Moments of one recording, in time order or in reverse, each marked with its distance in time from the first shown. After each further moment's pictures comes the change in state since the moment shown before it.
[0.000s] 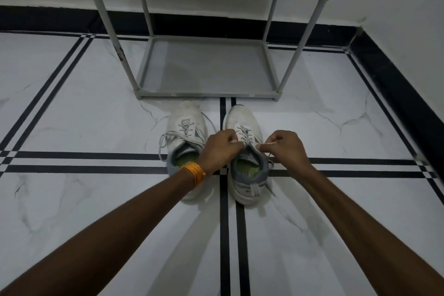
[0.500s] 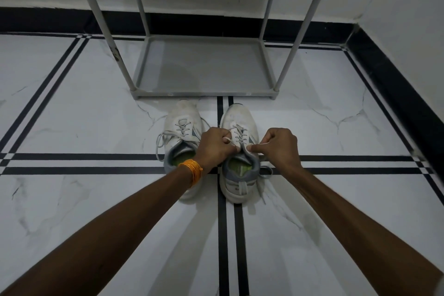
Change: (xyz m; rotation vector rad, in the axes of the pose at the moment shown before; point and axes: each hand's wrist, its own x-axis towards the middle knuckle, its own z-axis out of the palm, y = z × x) left_hand 0.003 -0.004 -0.002 -0.035 0.071 -0.018; right_hand -0.005 -0.006 0.010 -0.081 0.097 -0.044
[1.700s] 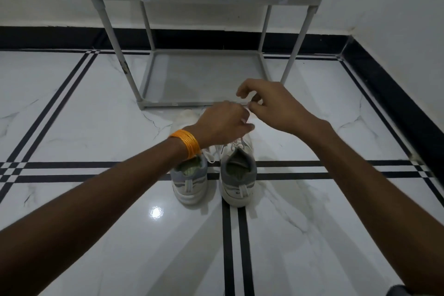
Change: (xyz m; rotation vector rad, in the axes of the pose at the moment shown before) left_hand 0.007 0.086 -0.059 0.602 -0.108 0.484; right_hand 0.009 -0.108 -0.061 -0.270 -0.186 -0.699
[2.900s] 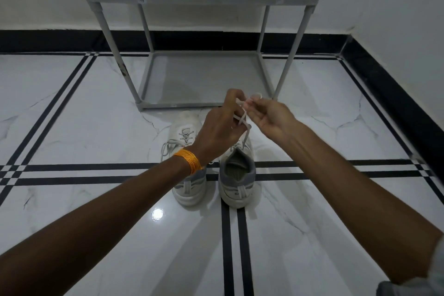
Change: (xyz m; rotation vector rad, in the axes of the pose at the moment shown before) left_hand -0.010 -0.004 0.033 -0.342 0.434 0.063; right_hand 0.007 0.019 0.035 1.691 0.299 0.755
